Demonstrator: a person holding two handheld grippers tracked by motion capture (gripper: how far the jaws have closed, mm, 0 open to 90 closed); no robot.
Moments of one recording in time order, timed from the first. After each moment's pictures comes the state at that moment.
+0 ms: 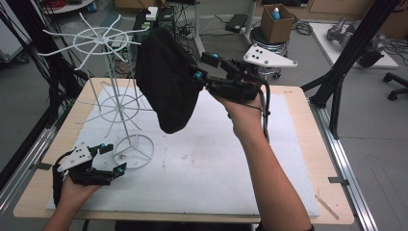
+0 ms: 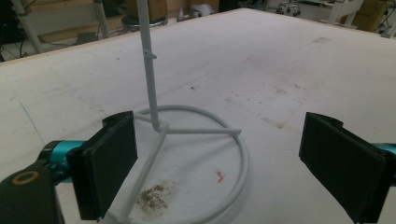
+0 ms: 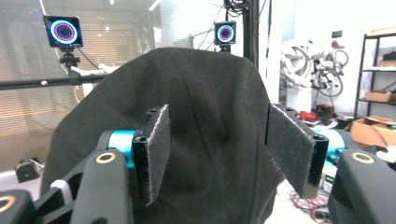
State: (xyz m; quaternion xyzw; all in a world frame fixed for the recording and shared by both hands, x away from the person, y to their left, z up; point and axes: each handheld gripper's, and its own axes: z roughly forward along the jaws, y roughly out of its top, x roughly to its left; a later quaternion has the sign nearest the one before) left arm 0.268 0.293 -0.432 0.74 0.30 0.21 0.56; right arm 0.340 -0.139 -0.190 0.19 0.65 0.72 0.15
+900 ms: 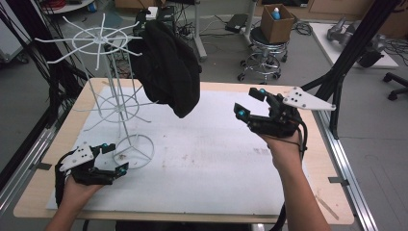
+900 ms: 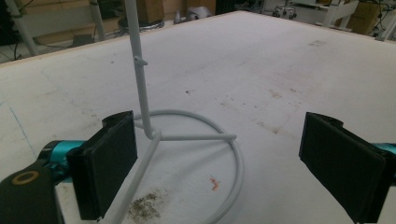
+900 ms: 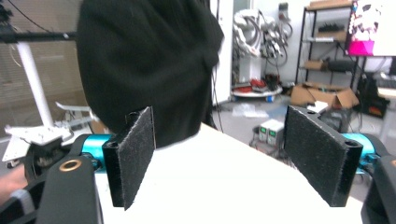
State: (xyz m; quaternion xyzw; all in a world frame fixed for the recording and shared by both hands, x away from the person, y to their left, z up) left arm 0.270 0.287 -0.432 0.74 0.30 0.21 0.56; right arm 0.304 -0.228 -0.257 0.26 0.67 0.66 0.21
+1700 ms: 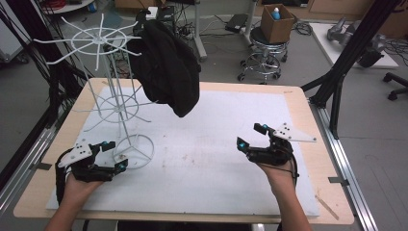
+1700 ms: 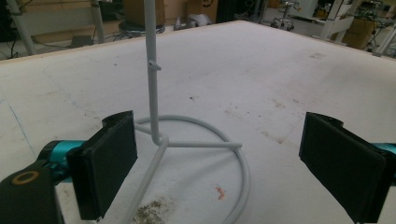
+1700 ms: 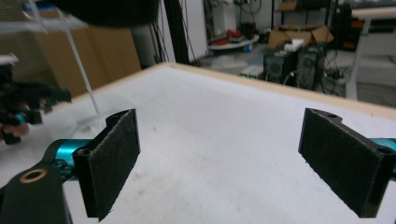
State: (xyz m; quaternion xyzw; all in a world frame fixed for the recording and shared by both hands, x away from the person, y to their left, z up) left arm 0.278 0.292 -0.434 0.73 0.31 0.19 0.58; right arm 0.295 -0.247 -0.363 0.35 0.70 0.59 0.20
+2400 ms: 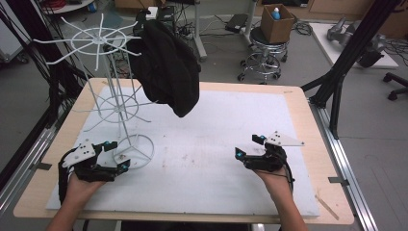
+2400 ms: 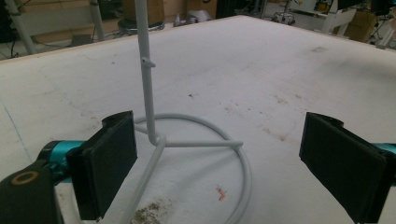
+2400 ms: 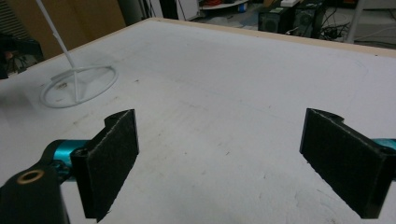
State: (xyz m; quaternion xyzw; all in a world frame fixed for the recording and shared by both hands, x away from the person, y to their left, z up) left arm 0.280 0.287 -0.436 0.73 0.31 0.20 0.57; right arm 0.300 -0.248 -0.402 0.38 0.73 0.54 0.17
